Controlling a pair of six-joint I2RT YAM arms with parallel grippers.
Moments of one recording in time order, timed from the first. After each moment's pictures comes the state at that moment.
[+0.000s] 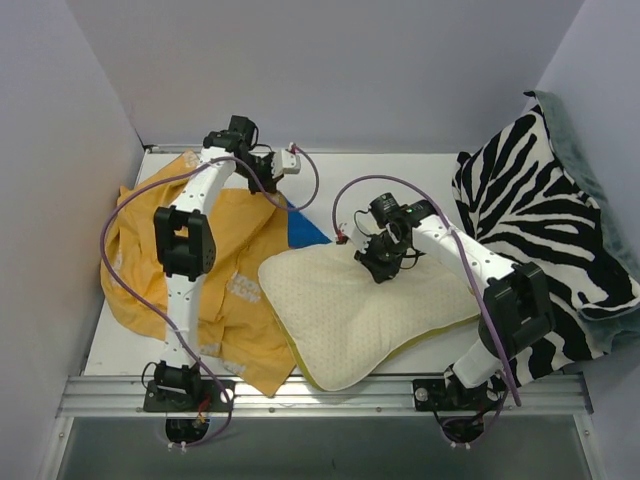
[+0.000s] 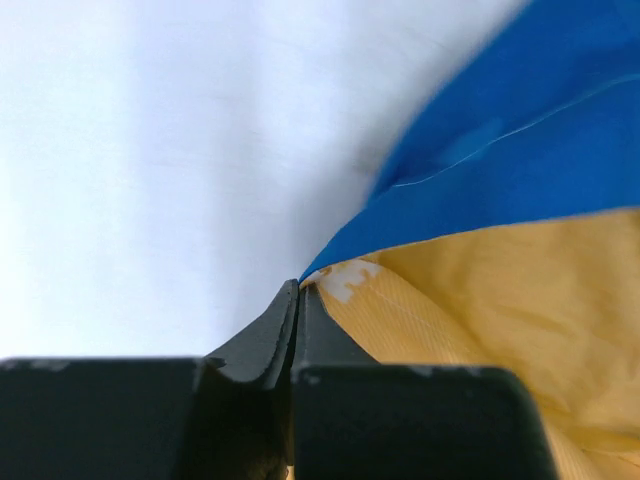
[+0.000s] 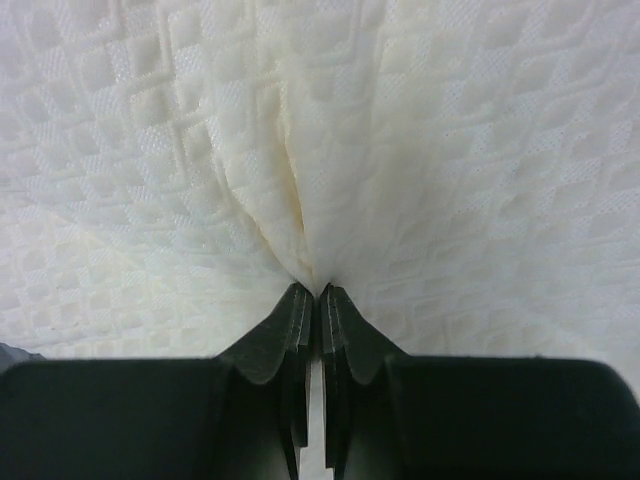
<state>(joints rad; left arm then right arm) -0.23 2.37 2.24 -1.11 0.57 1.23 0.51 1.61 1.21 -0.95 -0.27 -0.67</state>
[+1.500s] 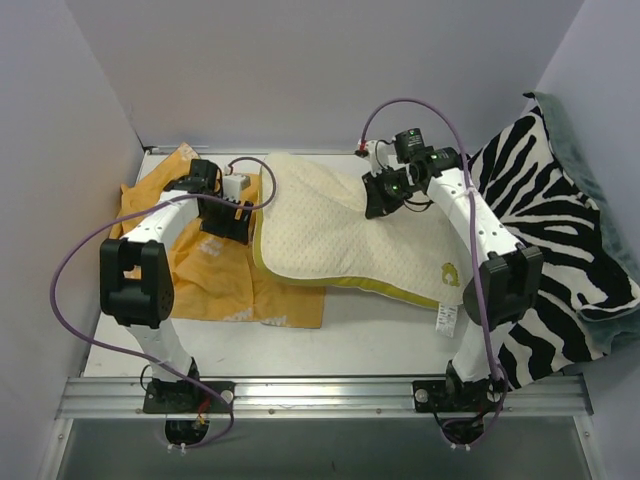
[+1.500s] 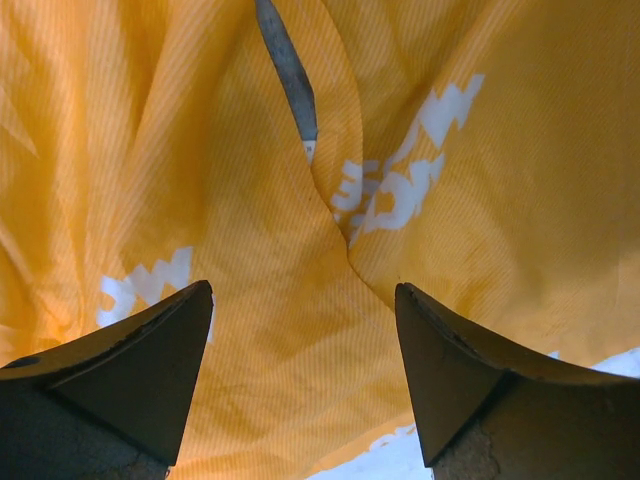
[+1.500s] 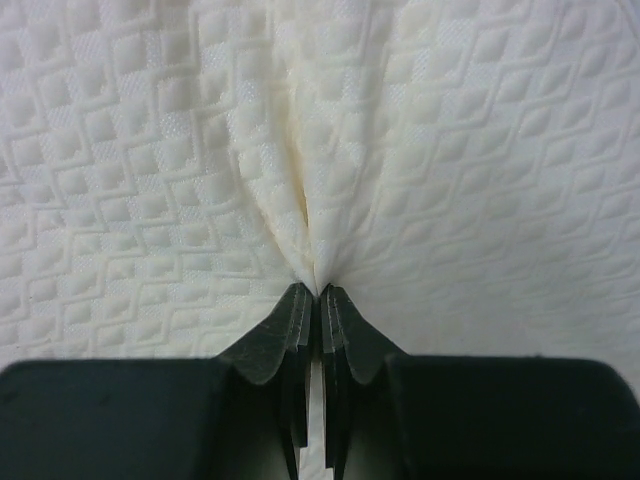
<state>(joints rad) -0.12 1.81 1.41 -0.75 0.27 0.20 0.33 1.78 1.73 -1.00 -0.44 -0.32</state>
